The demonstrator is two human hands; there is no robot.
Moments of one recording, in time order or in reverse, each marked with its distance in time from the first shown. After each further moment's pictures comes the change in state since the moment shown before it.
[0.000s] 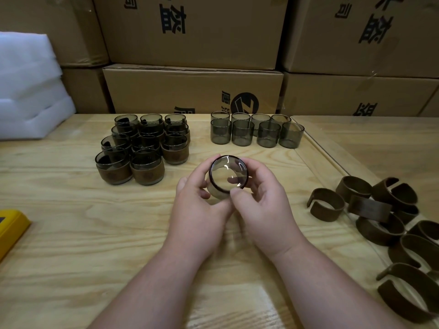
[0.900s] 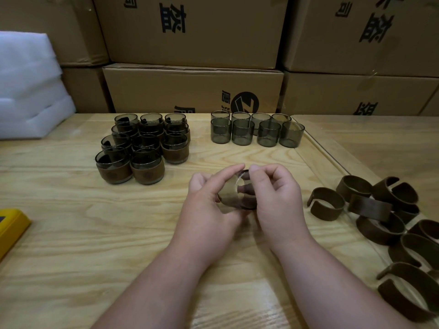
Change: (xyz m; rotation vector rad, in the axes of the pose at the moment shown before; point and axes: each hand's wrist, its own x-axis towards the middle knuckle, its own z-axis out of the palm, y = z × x) left_hand -0.011 0.005 0.002 0.106 -0.113 0.137; right_hand 0.005 -0.001 -0.009 0.041 0.253 0.175
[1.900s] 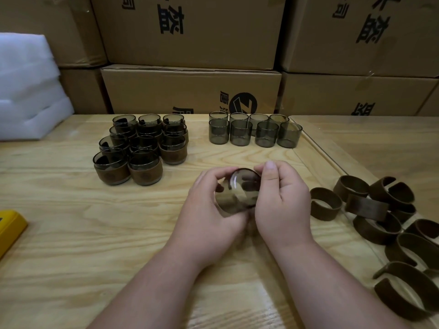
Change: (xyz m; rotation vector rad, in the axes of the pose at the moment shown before) left_hand 0.001 0.006 -0.002 -0.008 -0.059 0.018; right_hand -0.003 -0.003 -0.005 -0.356 0.160 -0.318
